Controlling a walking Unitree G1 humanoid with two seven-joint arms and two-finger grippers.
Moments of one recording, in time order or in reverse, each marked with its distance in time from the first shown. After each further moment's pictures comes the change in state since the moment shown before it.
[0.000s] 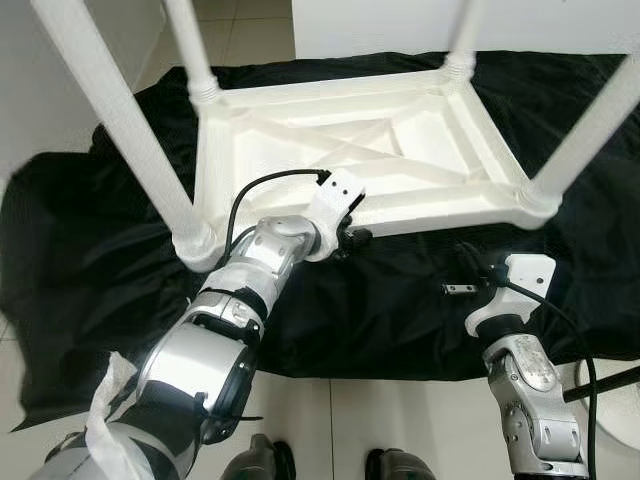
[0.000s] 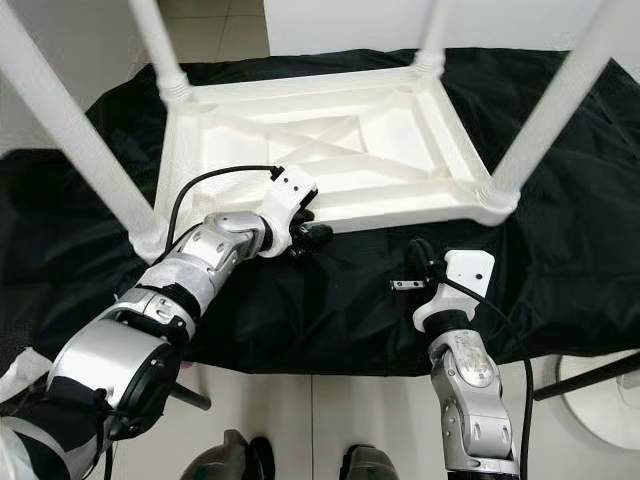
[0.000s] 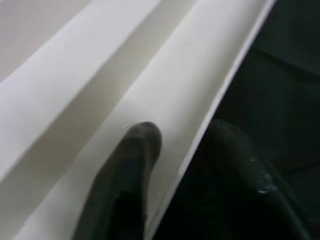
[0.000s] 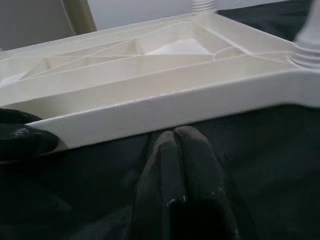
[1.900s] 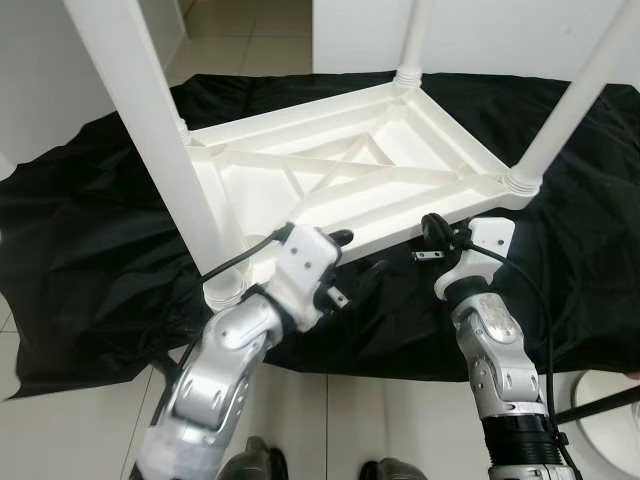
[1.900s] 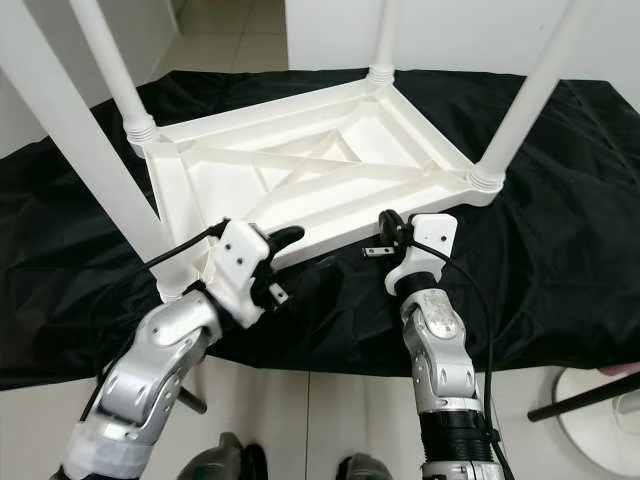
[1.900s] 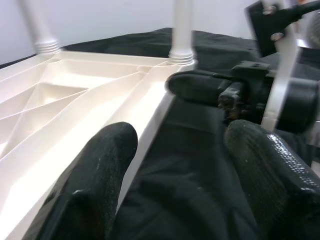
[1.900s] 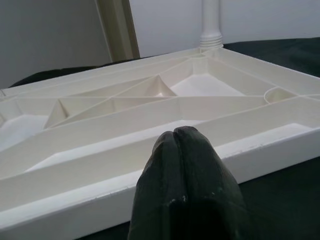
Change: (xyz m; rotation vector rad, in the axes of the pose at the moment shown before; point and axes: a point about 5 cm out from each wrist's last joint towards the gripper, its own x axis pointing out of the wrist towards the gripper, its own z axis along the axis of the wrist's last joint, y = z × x) left arm -0.121 -0.072 -0.024 0.055 -0.481 -0.023; right arm 0.051 0.023 -0.002 0.034 -0.041 0.083
